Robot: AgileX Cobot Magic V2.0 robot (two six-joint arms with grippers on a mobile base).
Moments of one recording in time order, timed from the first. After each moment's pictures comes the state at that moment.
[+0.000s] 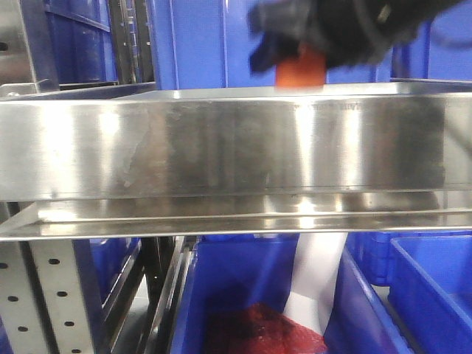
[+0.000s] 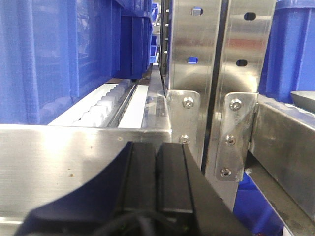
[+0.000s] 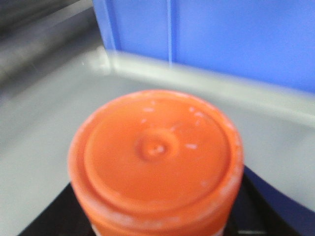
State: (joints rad) left arm -0.03 -0.02 0.04 0.04 0.01 -0.06; right arm 0.51 1.44 -0.86 -0.05 -0.13 0.23
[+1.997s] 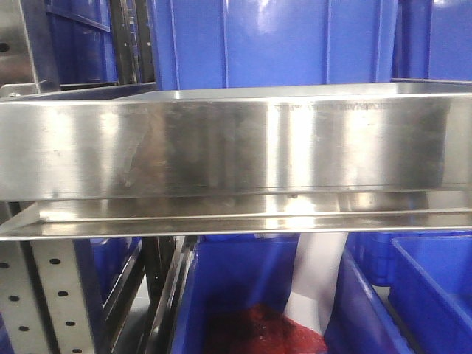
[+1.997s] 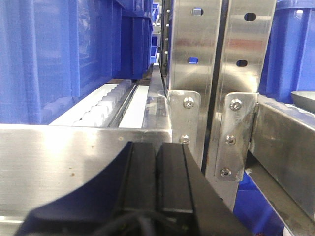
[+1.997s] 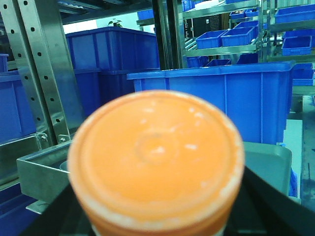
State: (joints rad) left arm -0.03 -0.02 0.04 0.04 0.01 -0.06; right arm 0.51 -0.01 -0.37 -0.05 0.34 0.23
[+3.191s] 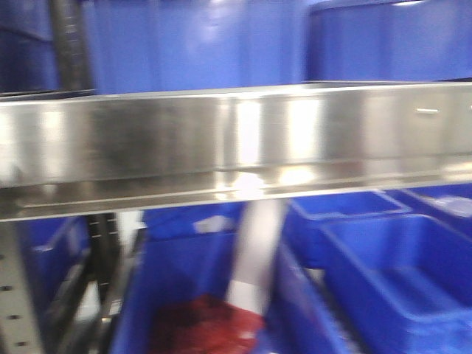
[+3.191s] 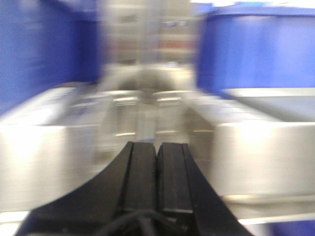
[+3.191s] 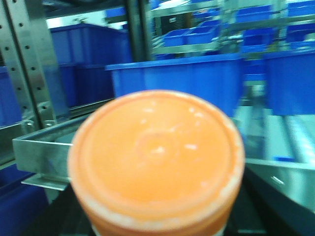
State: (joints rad) left arm -0.03 -0.02 0.04 0.04 0.01 -0.06; right arm 0.51 -0.01 -0.35 -0.05 0.35 0.23
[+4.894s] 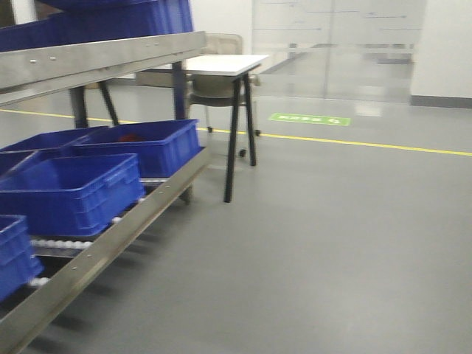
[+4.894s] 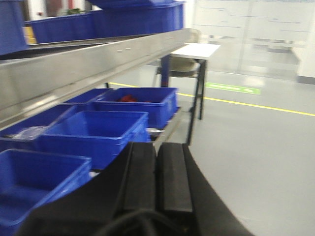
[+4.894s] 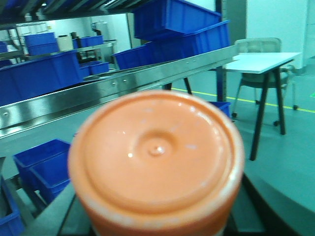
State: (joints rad) left arm -0.03 -0.02 0.04 0.04 0.01 -0.06; right arm 0.51 -0.01 -0.35 -0.05 0.36 0.23
